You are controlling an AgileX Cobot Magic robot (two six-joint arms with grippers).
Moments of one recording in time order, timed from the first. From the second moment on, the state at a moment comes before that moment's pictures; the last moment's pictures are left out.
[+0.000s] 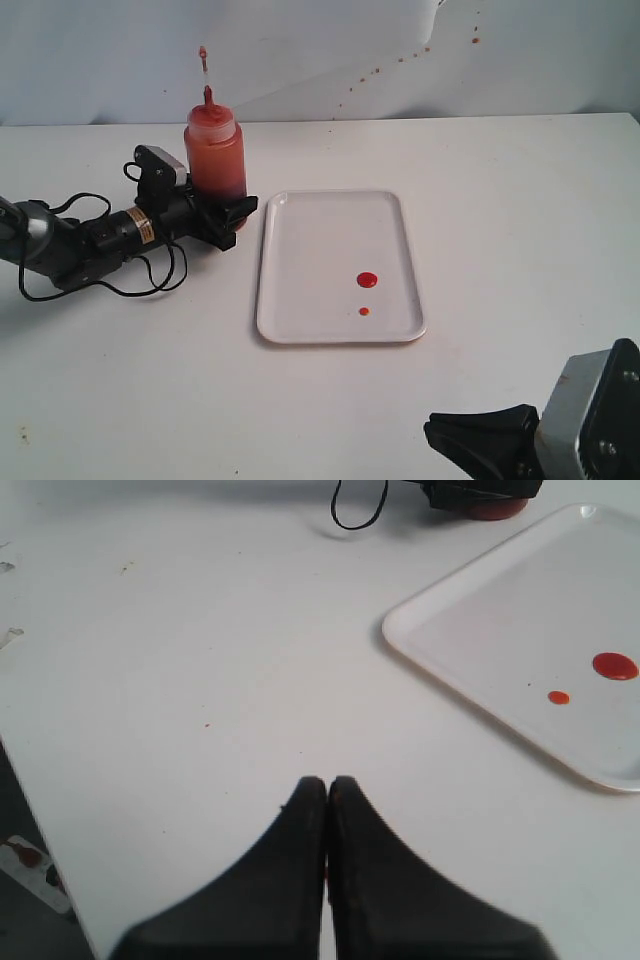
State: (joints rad) left arm -0.08 2.48 -1.29 0.81 -1.01 -0.35; right arm 0.74 1.03 -0.09 -0.44 -0.41 0.39
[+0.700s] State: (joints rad) left arm -0.08 2.48 -1.29 0.79 -0.99 -0.38; right arm 0.74 1.03 -0.09 -0.44 -0.41 0.38
